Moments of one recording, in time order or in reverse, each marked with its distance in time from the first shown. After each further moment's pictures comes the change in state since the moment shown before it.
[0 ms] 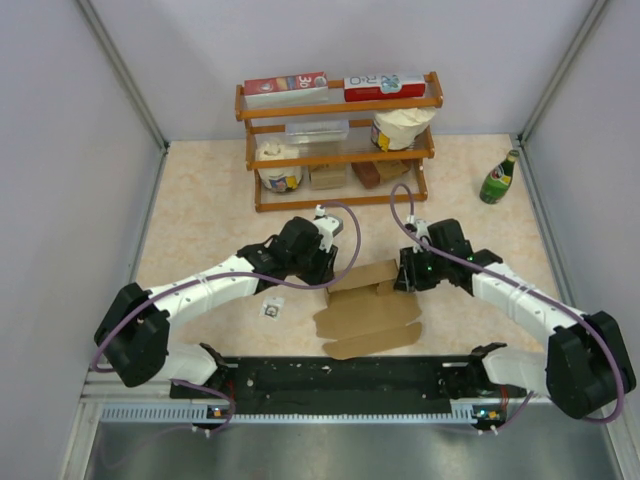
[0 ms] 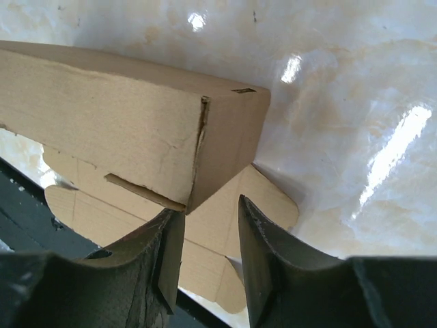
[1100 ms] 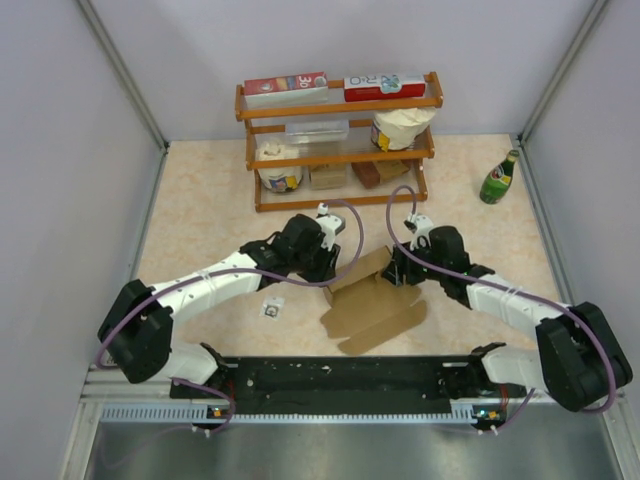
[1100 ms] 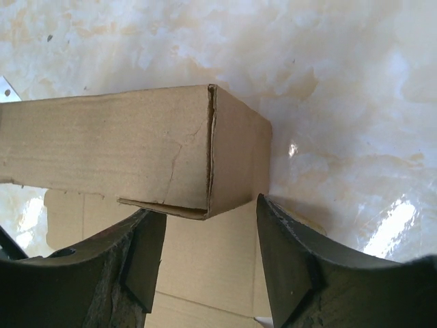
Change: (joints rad) left arm 0.001 0.026 0.037 -0.035 0.000 0.012; right arm 0.013 0.026 -0.182 0.507 0.001 0.011
